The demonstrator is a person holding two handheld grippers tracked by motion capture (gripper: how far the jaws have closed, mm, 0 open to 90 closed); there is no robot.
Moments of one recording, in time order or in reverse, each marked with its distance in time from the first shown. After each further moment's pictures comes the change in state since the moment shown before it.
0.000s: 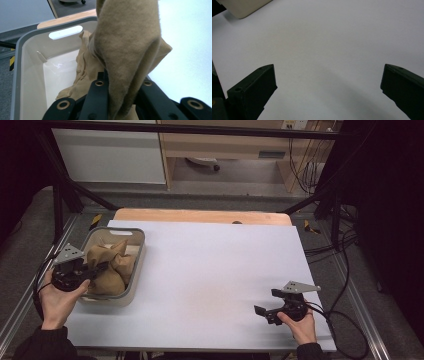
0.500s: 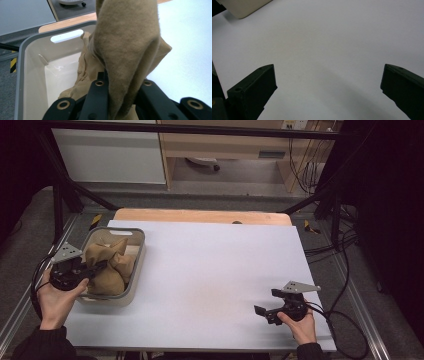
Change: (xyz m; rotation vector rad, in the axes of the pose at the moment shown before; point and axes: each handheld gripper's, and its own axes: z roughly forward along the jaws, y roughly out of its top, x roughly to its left) left arm 0.001 0.004 -0.005 -0.018 0.002 -0.001; right arm 0.000 0.000 0.000 0.000 0.000 0.000
